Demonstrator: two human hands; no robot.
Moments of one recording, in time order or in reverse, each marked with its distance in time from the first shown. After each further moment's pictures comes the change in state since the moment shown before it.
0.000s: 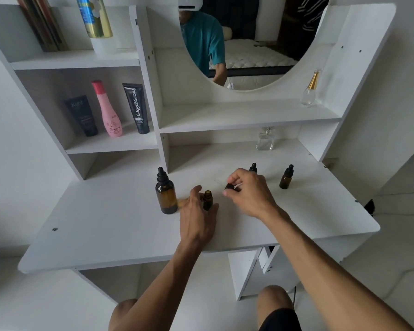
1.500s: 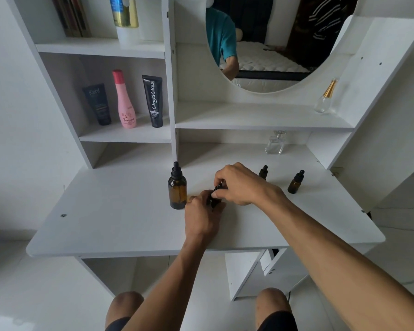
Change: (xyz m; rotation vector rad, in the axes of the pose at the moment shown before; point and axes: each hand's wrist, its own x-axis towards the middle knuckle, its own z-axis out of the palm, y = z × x) left_hand 0.012 -0.020 0.002 -0.048 0.068 0.030; right_hand 0.025 -0.057 0.005 -0.437 -0.421 -0.195
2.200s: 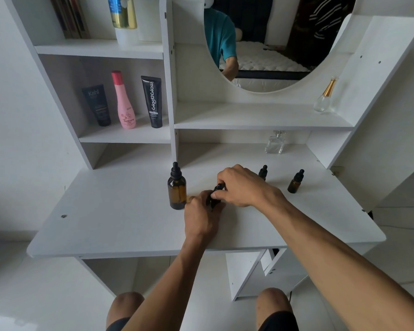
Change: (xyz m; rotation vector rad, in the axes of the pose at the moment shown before) left_hand -0.001 0.000 -0.001 0.011 0.014 0.043; right_hand -0.002 0.002 0.003 -0.117 0.025 0.015
